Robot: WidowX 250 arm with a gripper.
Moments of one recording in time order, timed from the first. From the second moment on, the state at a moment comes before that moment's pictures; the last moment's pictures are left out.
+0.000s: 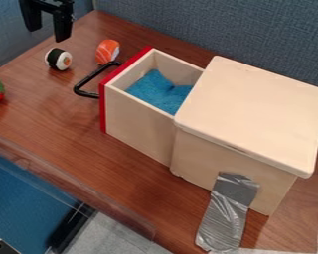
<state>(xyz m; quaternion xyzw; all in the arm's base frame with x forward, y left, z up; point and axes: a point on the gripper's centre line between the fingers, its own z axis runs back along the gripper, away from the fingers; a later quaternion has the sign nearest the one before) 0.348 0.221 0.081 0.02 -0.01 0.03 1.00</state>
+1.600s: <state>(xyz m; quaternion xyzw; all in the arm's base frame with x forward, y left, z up) 0.326 0.214 0.054 0.01 -0.09 -0.69 0.72</state>
